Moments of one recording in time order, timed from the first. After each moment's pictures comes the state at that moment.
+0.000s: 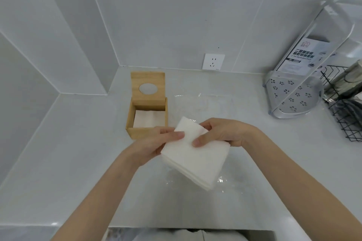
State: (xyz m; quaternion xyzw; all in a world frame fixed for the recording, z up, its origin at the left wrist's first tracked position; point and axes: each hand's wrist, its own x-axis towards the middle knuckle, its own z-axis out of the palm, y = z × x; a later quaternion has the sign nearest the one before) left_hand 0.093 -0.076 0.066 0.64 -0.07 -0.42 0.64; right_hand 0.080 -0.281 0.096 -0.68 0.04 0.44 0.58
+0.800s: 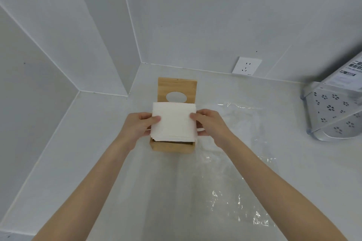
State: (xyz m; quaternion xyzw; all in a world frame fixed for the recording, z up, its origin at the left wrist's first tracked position) left_hand 0.198 0.008 0.028 0.73 0.15 -0.20 0.64; right_hand 0.185 -0.195 0.031 -0.71 0.21 0.18 0.65
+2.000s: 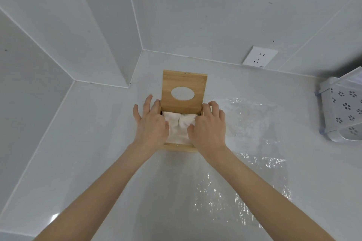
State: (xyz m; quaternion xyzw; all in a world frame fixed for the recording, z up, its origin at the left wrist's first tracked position) left_hand 0.202 -0.016 0.002 0.99 -0.08 -0.11 0.08; right_hand 0.181 -0.154 0.003 -1.00 0.03 -0.05 0.04
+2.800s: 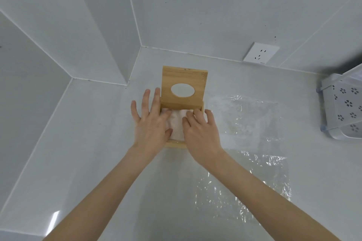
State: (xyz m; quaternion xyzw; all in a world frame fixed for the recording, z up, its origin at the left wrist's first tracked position) left_hand 0.197 -0.013 -0.016 0.99 -0.11 0.02 0.03; right_hand 0.167 -0.151 -0.012 -0.98 -0.14 -0.03 -0.11
